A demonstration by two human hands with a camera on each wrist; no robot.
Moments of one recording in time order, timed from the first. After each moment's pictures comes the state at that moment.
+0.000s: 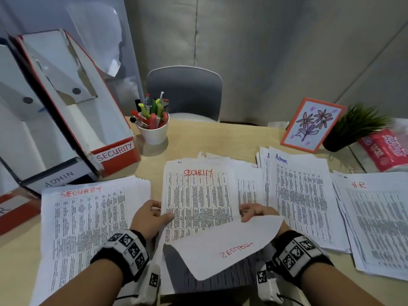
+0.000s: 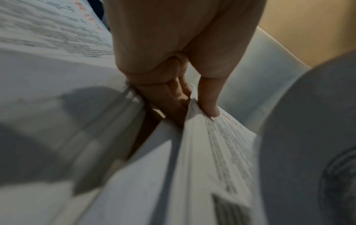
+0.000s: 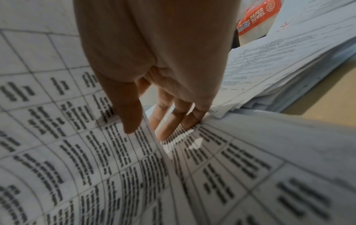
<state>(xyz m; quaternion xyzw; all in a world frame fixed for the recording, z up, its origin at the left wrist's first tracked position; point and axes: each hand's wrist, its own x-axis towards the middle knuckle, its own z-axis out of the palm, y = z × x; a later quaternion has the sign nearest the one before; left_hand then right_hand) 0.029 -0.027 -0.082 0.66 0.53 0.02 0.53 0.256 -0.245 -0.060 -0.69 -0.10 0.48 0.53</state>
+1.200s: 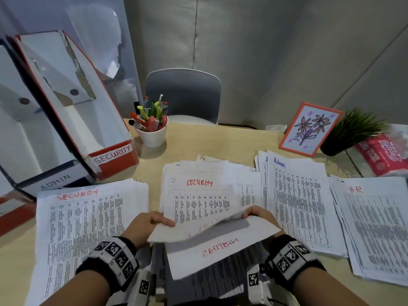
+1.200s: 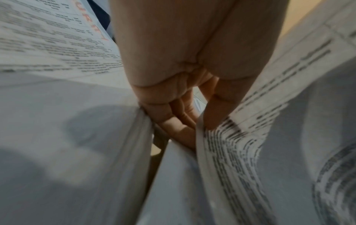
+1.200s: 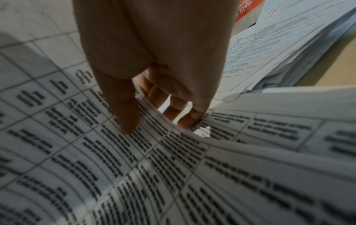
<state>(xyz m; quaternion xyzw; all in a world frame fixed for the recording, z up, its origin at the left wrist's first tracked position) 0.023 -0.025 -0.061 0.64 0.45 -0.02 0.63 0.251 -0.229 -0.052 -0.70 0.00 0.45 0.55</state>
